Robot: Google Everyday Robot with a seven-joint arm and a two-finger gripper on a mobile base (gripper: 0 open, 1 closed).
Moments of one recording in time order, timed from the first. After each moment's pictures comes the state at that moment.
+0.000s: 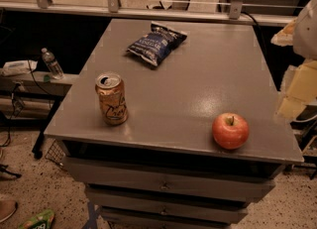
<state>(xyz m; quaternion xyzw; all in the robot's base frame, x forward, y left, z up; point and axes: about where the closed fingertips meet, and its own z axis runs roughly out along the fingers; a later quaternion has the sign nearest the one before) 0.438 -0.216 0.977 -0.60 0.78 -0.04 0.16</state>
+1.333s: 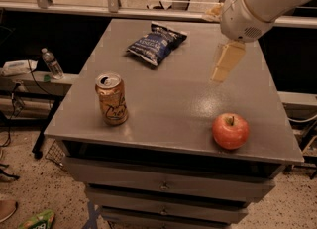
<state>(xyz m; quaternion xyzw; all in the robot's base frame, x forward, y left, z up) 0.571 -0.122 0.956 -0.70 0.65 -0.01 0.29</state>
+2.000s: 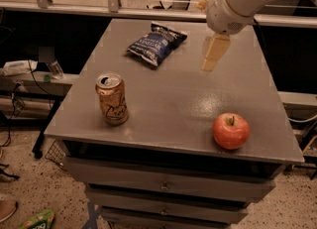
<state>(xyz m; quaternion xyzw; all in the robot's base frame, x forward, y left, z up) 0.622 -0.110 0.949 -0.72 0.62 -0.06 0.30</state>
